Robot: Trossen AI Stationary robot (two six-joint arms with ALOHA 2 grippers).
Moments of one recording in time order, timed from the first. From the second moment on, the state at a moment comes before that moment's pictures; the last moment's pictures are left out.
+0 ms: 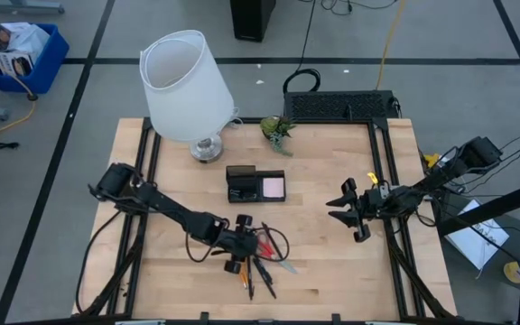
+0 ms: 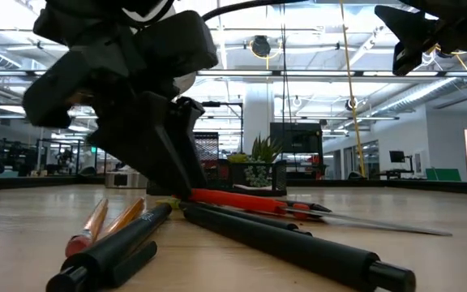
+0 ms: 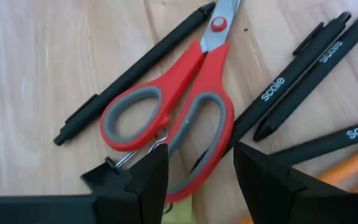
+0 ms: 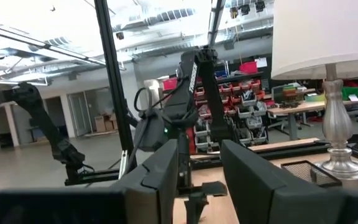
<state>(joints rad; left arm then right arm) -0.38 1.87 1.03 -0.10 -0.13 -0.06 0.48 0.93 0.01 1.24 0.39 0.07</state>
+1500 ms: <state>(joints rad) -0.37 1.91 1.03 -0.08 -0.14 -0.03 0.48 0.93 0.01 1.22 0.39 0.07</state>
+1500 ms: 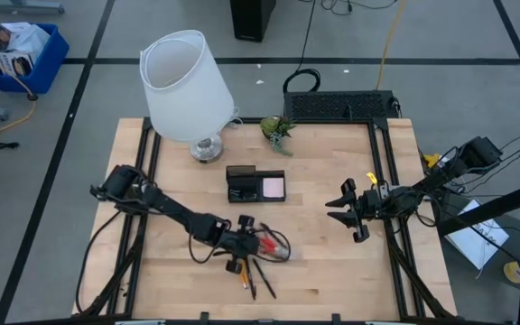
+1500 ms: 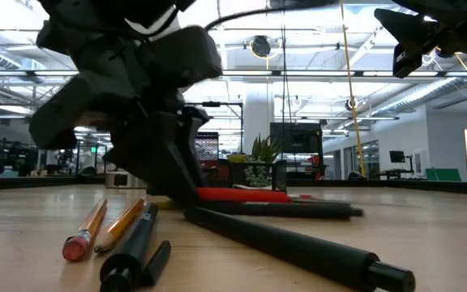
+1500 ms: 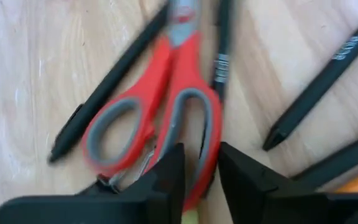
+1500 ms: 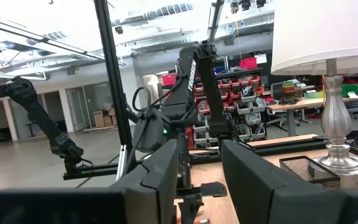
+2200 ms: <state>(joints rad) -0.37 1.84 1.02 0.00 -0.17 -0.15 0.48 0.93 0.01 1.21 0.39 0.07</state>
